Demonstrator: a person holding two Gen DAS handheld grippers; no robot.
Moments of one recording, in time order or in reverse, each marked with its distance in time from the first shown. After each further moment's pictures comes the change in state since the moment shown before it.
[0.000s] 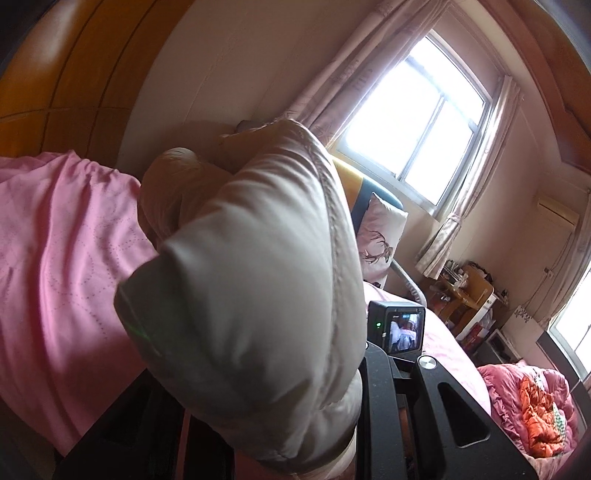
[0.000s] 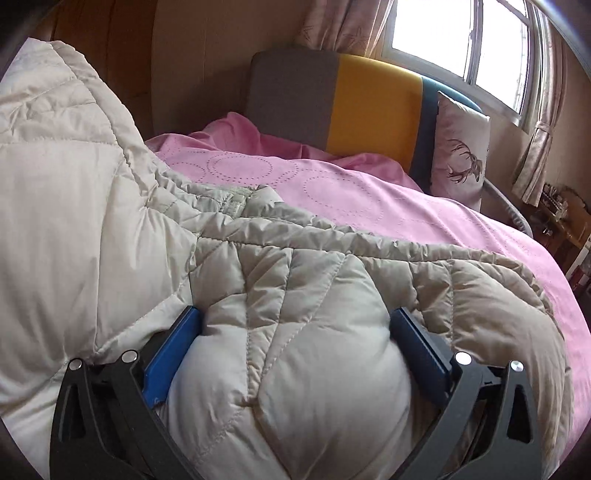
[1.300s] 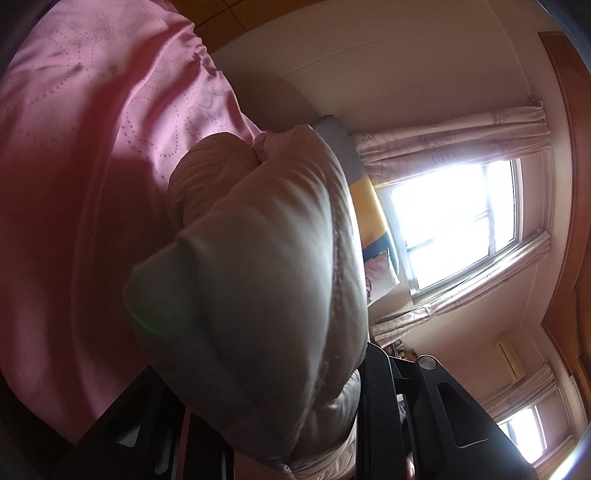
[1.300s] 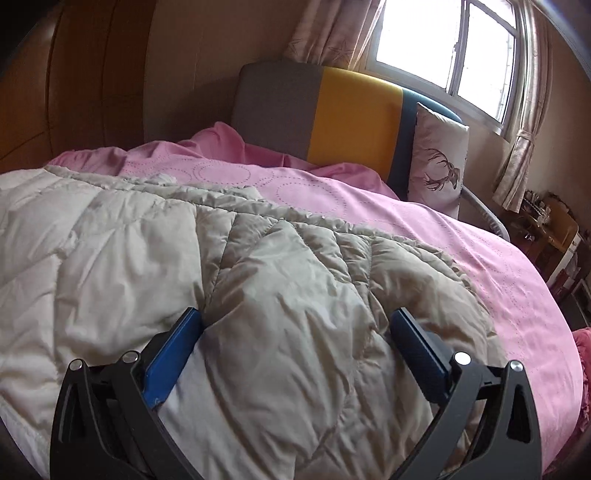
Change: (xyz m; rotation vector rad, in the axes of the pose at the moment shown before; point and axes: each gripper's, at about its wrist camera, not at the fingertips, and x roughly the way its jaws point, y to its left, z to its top) left arm 0.001 0.158 -0.060 -0.623 -0.007 -0.121; right arm -0.063 -0.023 -0.035 0.023 -0.070 -0.018
